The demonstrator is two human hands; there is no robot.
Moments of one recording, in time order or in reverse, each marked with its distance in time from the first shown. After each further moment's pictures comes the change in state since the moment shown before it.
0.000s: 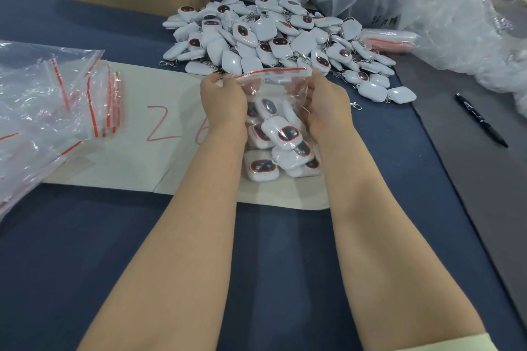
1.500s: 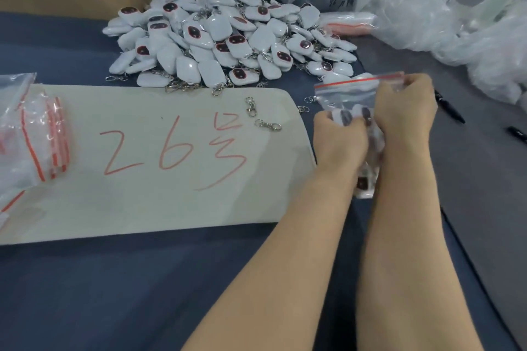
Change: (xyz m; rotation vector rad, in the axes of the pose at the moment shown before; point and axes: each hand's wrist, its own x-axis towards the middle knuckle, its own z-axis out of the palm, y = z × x) left_hand -0.134 -0.033 0.097 0.135 -0.579 -0.278; right_hand -0.007 -0.037 -0.116 -0.748 0.648 -0.200
